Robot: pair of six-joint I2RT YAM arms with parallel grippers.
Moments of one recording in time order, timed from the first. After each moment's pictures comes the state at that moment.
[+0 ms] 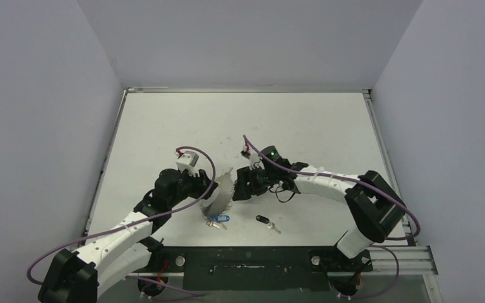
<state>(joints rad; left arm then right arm) -0.52 0.89 0.32 0.16 0.13 -0.41 0.79 1.64 0.86 -0.05 -0.54 0.48</state>
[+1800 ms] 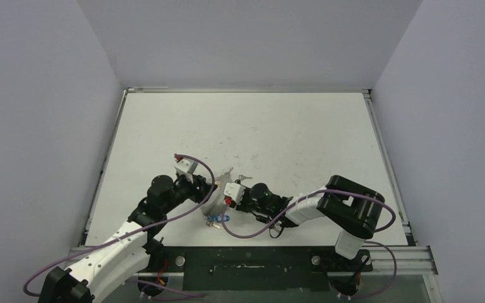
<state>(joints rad) -0.52 0.73 0.25 0.20 0.20 -0.27 1.04 1.72 0.54 0.69 0.00 -0.39</state>
